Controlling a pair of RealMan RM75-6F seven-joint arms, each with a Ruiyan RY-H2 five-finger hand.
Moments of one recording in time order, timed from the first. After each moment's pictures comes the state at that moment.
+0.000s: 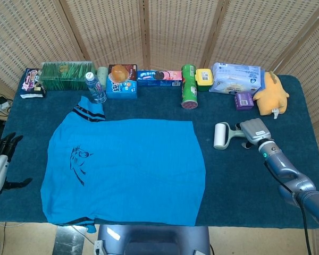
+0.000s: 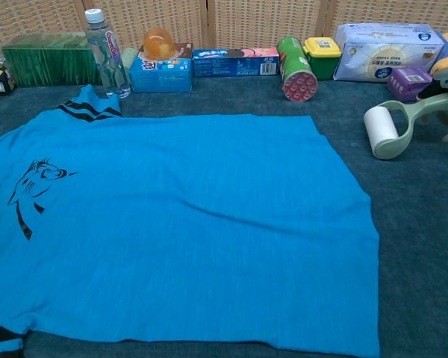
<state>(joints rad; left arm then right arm) -0.24 -0.76 -0.08 -2.21 1.12 1.34 0.27 0.79 -1.43 0.04 -0.82 -1.43 0.61 0.22</state>
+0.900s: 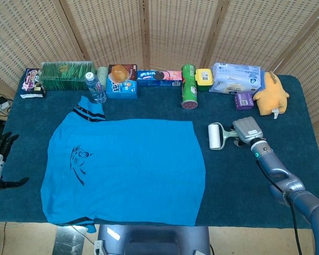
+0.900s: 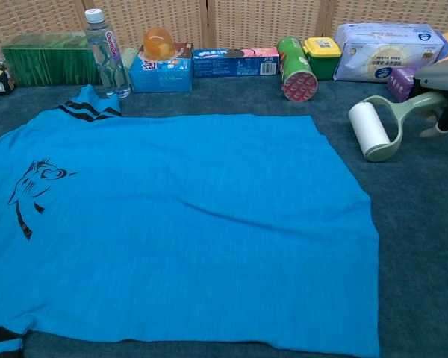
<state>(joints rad) -0.23 -0.74 -0.08 -2.18 1.13 1.31 0.20 0.79 -1.51 0.07 -0.78 -1.40 0.67 0.16</state>
